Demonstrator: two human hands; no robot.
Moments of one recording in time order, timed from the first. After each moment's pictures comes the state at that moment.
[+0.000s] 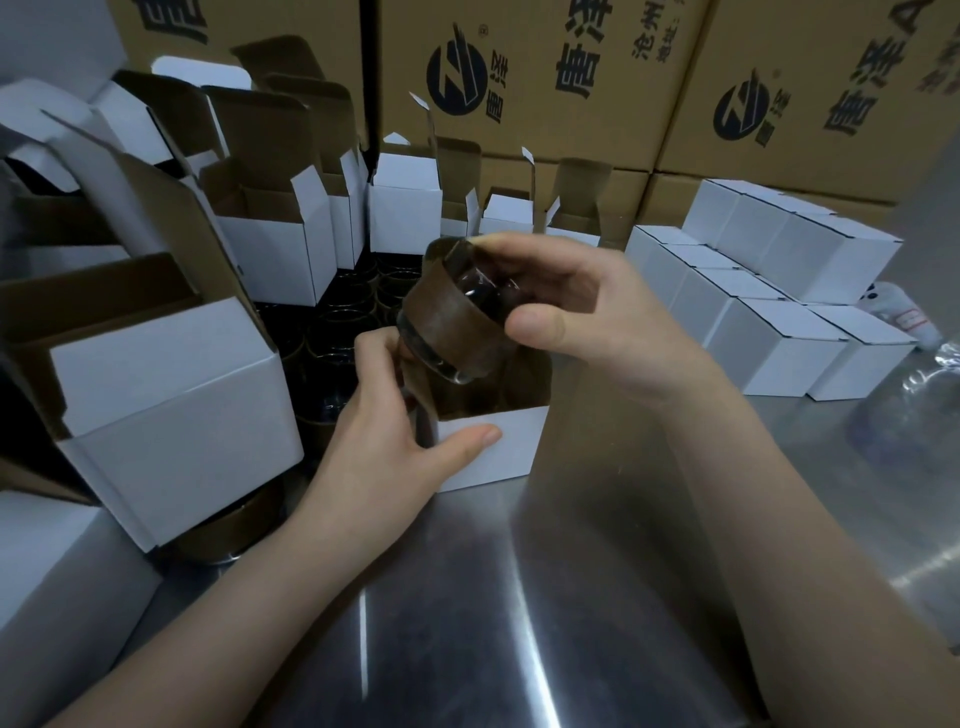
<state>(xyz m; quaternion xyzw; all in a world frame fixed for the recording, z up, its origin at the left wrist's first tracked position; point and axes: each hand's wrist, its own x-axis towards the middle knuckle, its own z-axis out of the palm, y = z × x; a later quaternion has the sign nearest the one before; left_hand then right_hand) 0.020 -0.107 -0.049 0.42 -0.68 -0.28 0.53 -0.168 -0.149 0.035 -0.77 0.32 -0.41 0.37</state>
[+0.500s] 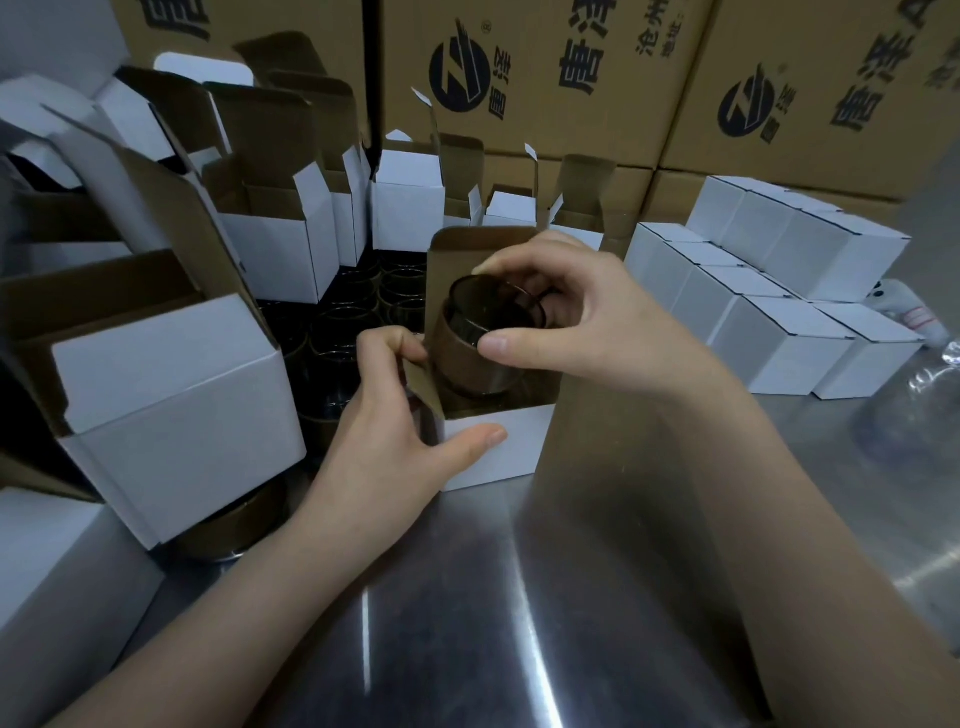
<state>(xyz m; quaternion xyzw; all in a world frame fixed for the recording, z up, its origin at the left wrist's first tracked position) 0.018 -0.106 -0.048 0.42 -0.69 -0.27 0.52 -0.162 -0.142 0.040 -0.80 0.42 -0.35 0.26</state>
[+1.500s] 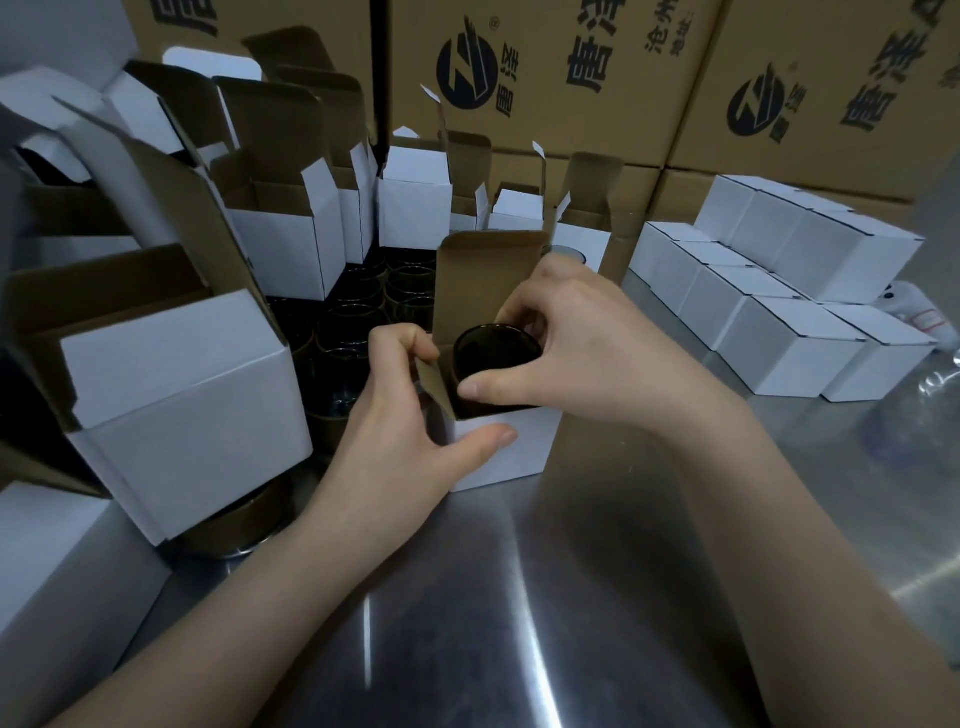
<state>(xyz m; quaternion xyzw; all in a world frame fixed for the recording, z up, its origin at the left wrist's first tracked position) 0.017 -0.109 -0.053 0.44 -0.69 -0.25 0.52 -0.145 -0.137 0.036 -0.82 0.53 -0.21 0.04</state>
